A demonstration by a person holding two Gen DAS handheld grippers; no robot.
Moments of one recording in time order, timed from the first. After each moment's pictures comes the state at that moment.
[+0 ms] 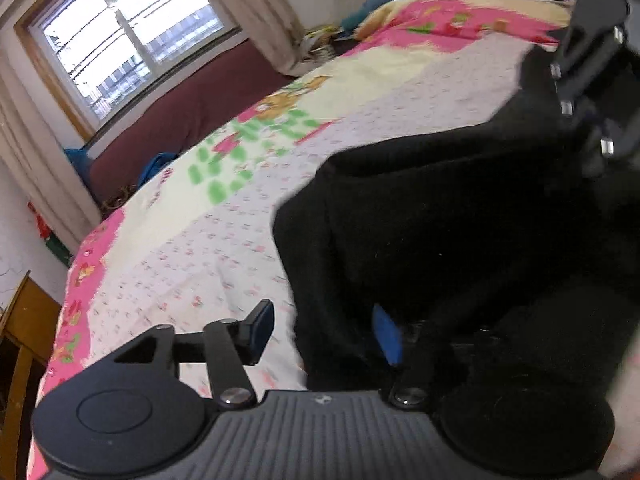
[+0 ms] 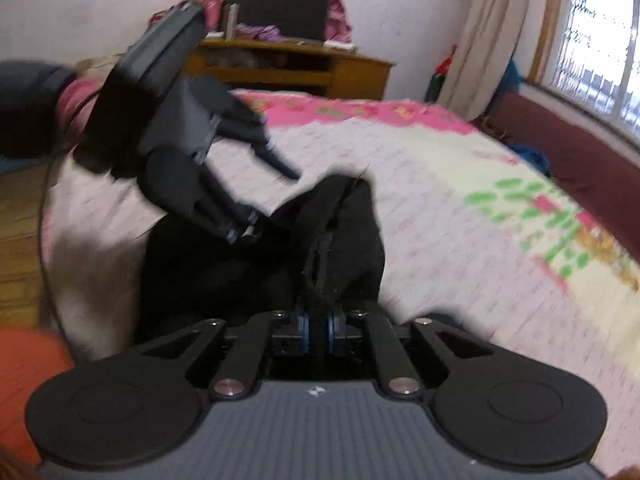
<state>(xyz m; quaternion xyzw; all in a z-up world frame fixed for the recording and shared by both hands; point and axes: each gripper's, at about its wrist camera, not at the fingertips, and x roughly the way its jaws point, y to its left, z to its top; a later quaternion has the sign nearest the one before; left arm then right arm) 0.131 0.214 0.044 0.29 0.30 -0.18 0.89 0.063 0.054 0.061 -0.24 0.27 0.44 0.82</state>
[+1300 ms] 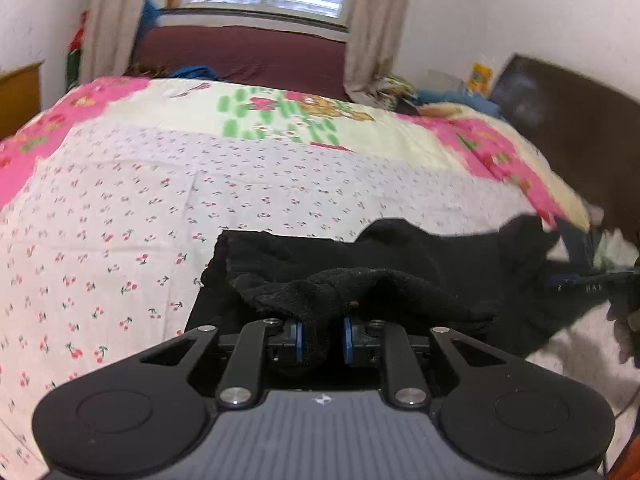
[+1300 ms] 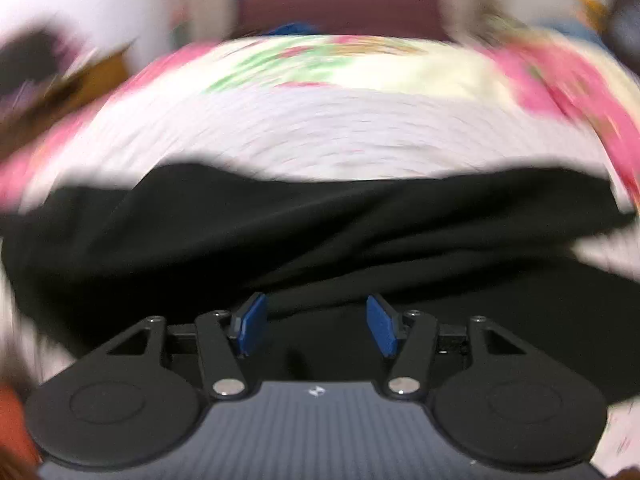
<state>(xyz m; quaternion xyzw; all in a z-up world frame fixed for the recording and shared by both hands) 0.070 0.256 0.055 -0.09 0.33 -0.15 0.93 0.094 -0.161 0.033 0.07 0.40 0.09 0.91</state>
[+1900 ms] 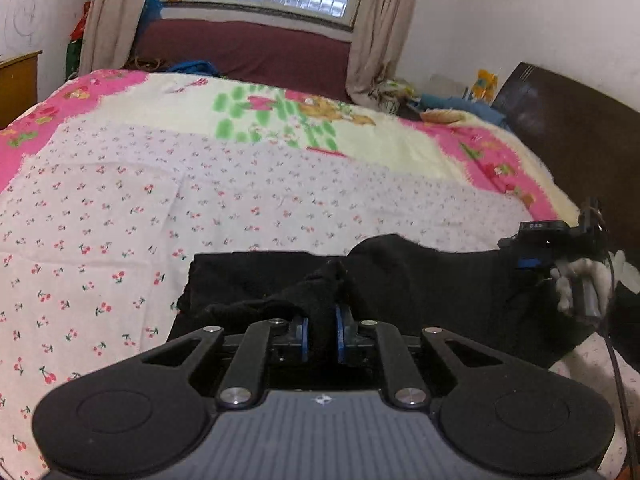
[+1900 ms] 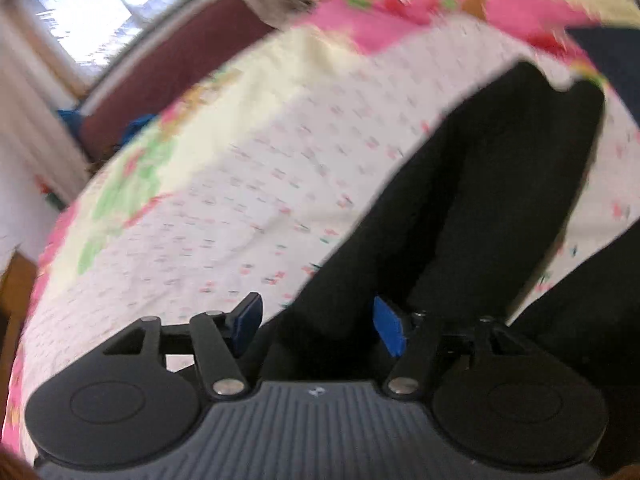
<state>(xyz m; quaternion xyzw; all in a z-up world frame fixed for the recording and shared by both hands) 0.107 0.238 0.054 -0.09 0.34 -0.14 0.92 0.237 -0.236 -0.017 0.31 0.41 -0.06 0.86</state>
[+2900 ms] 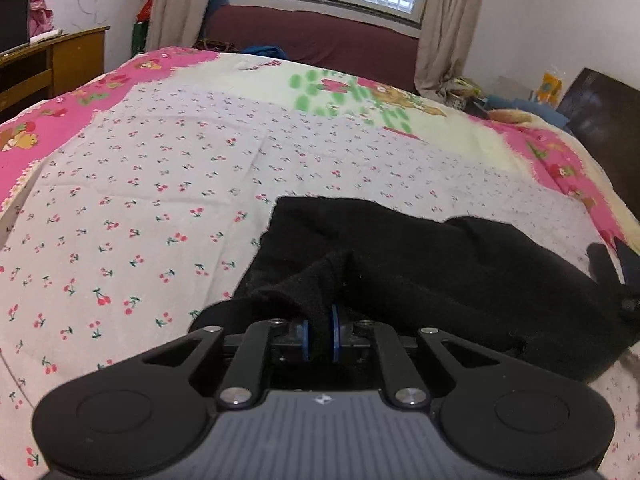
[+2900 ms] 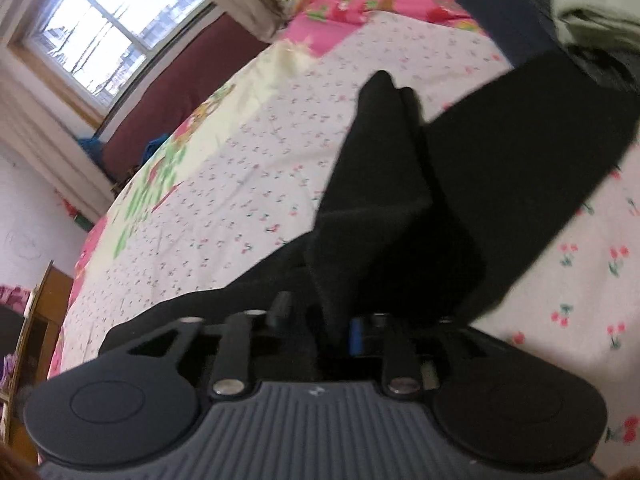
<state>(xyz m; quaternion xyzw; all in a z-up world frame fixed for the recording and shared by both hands) 0.079 0.259 0.017 -0.10 0.36 -0.05 0.93 0.057 -0.269 0.004 0.34 0.36 -0.03 0.87</state>
